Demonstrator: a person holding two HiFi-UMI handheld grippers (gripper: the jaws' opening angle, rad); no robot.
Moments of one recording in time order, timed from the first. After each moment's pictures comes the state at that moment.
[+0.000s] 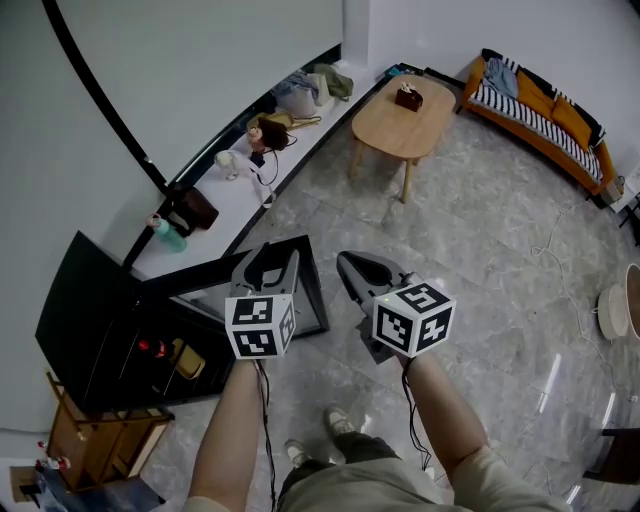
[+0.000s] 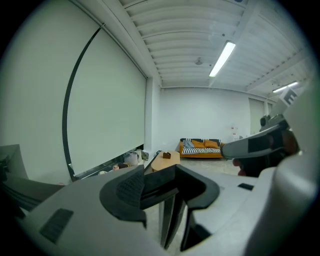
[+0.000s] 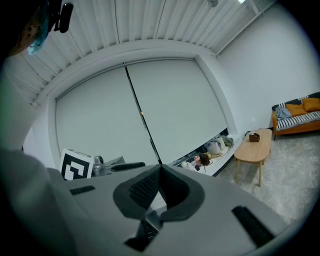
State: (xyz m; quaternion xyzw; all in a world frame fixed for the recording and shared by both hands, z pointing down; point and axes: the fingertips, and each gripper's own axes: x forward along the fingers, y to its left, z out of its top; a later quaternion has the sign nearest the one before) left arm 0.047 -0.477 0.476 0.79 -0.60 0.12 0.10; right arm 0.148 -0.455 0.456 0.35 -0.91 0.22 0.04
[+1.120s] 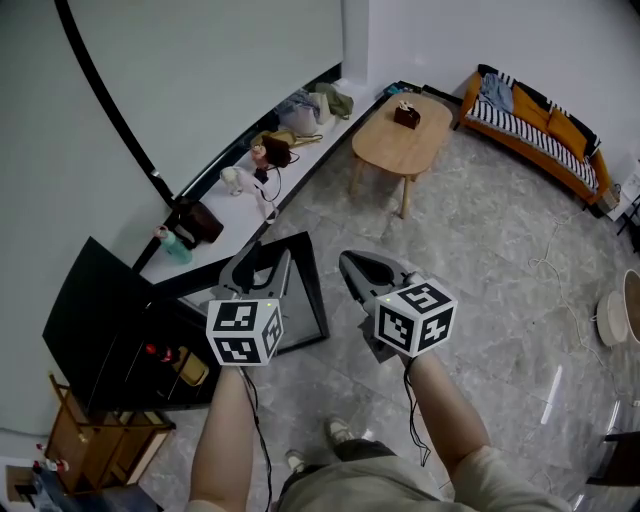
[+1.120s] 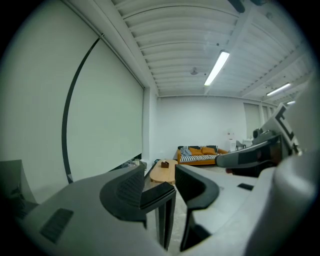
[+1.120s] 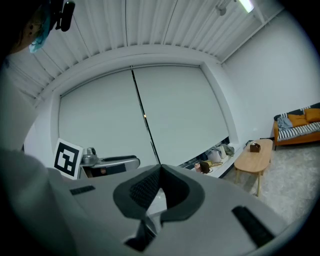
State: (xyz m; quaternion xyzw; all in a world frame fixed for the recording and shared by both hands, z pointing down) left arm 0.037 -0.452 0.402 0.80 -0.59 0.09 0.07; right arm 0.150 -0.442 0.412 0.36 -0.91 0.18 0.03
